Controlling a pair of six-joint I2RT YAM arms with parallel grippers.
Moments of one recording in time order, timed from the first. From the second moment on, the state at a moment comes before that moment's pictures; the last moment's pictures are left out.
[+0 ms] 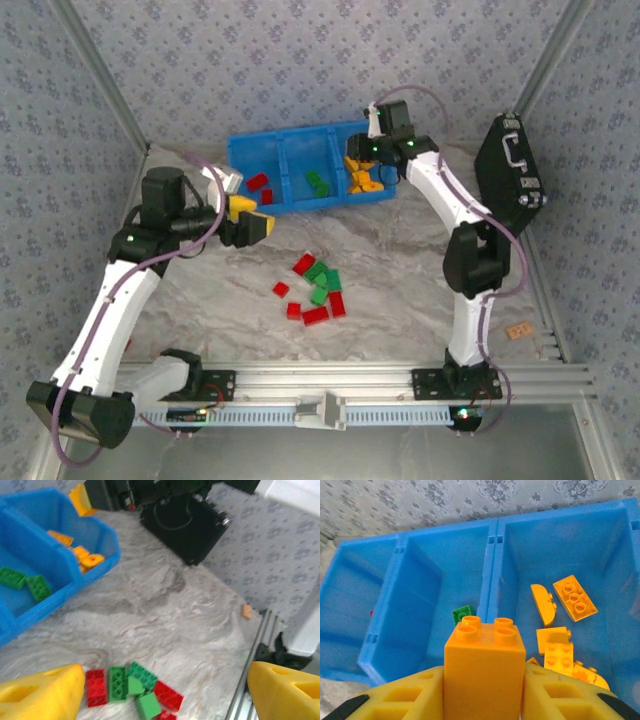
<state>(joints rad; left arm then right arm) -0.27 1.05 1.16 -0.65 0.76 -0.05 0.34 2.03 1.91 -0.55 -0.15 0.25</state>
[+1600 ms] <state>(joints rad) -0.76 1.53 0.95 -0.73 -0.12 -0.08 0.55 1.65 1.55 -0.74 0.00 0.08</state>
